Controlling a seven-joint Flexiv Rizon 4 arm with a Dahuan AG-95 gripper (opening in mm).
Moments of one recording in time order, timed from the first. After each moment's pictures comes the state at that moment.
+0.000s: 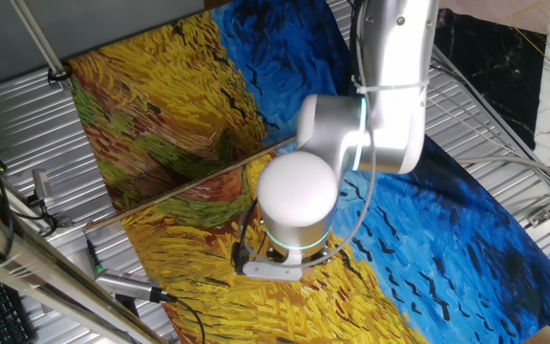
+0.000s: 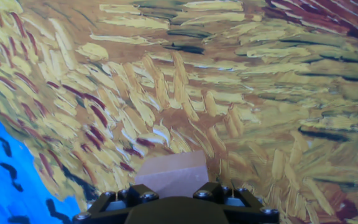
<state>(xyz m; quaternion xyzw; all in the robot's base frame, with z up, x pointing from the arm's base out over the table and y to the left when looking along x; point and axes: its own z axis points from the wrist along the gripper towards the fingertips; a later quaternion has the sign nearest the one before) 0.452 0.349 0.096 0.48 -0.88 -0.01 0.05</state>
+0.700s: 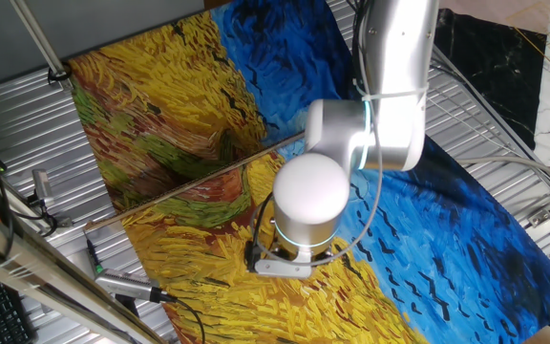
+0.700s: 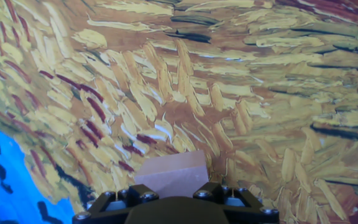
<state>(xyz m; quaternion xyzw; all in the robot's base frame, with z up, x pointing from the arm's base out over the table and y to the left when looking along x) 0.442 0.345 0.069 0.49 -0.87 0.00 0.03</state>
